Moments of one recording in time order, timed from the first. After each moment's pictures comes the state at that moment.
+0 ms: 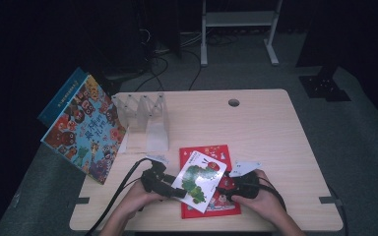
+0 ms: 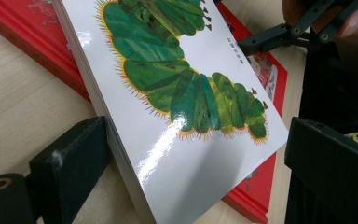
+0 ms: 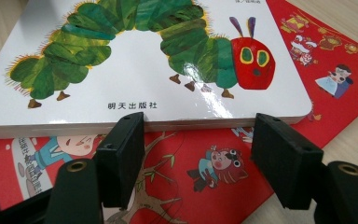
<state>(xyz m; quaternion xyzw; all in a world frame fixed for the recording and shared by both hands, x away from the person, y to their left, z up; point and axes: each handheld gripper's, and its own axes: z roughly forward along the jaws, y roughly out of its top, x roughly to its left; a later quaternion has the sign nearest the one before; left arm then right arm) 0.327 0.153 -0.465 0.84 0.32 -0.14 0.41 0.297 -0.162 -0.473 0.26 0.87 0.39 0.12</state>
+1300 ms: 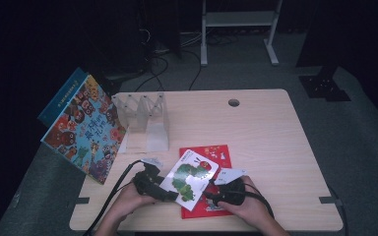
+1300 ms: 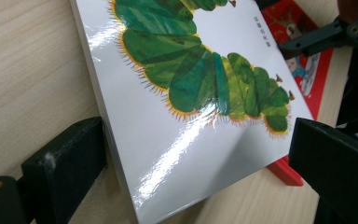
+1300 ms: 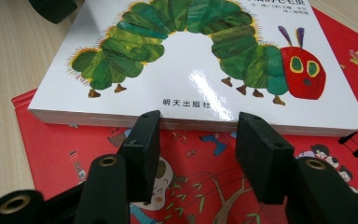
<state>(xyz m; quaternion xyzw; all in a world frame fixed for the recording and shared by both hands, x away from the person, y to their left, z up) 0.322 0.175 -0.464 0.85 0.36 -0.11 0.37 0.280 -0.120 -0.474 0.24 0.88 0.40 0.11</state>
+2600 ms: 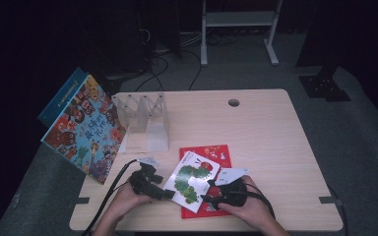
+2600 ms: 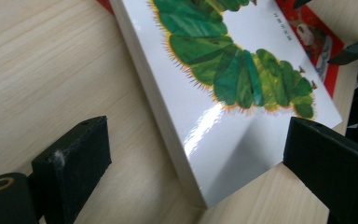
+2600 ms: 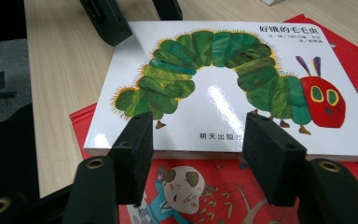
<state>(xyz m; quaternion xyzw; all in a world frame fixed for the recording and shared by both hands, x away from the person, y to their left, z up) 0.322 0.184 -0.464 0.86 0.35 -0.07 0.36 0.272 -0.120 -0.455 0.23 0.87 0.42 0.08</state>
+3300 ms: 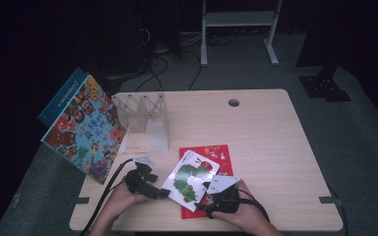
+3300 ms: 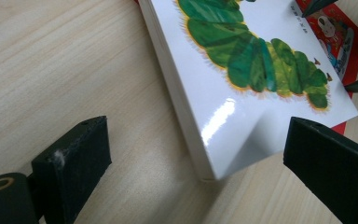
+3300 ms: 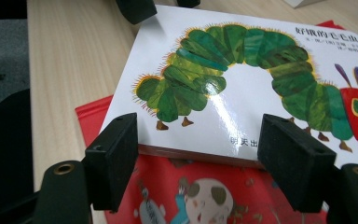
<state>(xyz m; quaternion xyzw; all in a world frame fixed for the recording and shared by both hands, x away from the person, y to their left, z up) 0.323 0.196 -0.463 0.86 0.35 -0.06 0.35 0.261 -0.100 -0.467 0.19 0.88 0.41 0.11</state>
